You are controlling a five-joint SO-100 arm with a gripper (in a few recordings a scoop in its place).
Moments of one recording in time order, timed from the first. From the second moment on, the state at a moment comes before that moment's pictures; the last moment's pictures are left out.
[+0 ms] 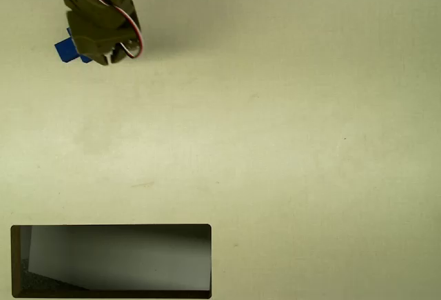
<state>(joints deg) 38.9 120.0 133.9 57.0 -149.2</state>
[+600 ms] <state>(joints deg) 65.7 115.5 144.9 42.1 -177.1</state>
